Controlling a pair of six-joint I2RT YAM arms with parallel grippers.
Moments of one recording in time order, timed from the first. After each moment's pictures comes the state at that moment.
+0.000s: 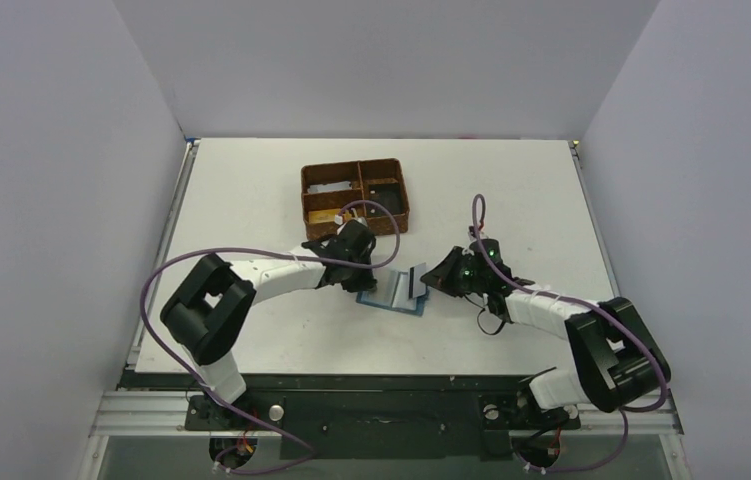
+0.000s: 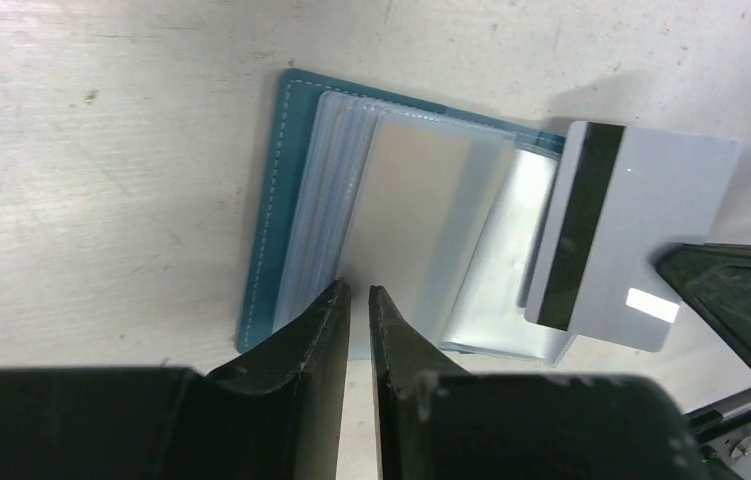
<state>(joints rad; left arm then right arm) -0.75 1.74 1.01 -0.26 -0.03 -0.87 0.40 1.40 0.47 0.25 -0.28 0.90</state>
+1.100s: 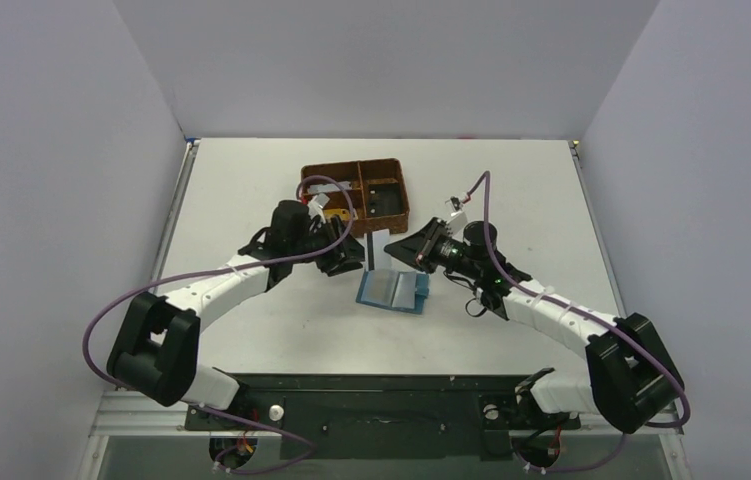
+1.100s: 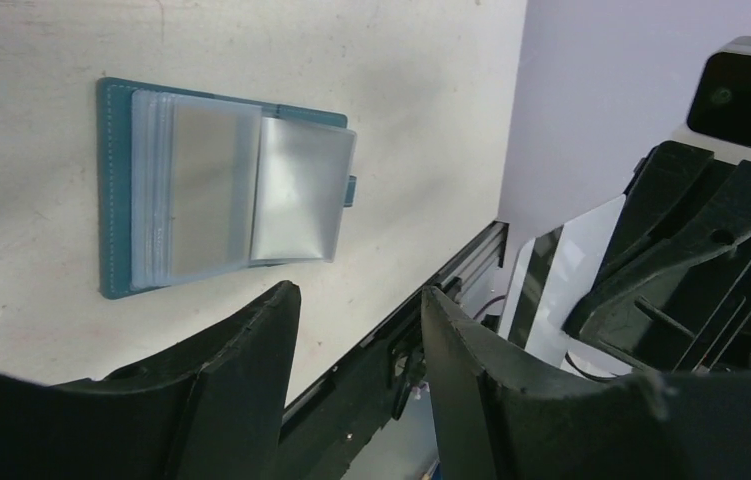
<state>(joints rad) -0.47 1.44 0.85 -0.04 0.50 -0.96 0.54 1.29 0.62 0.42 -0.43 1.19</state>
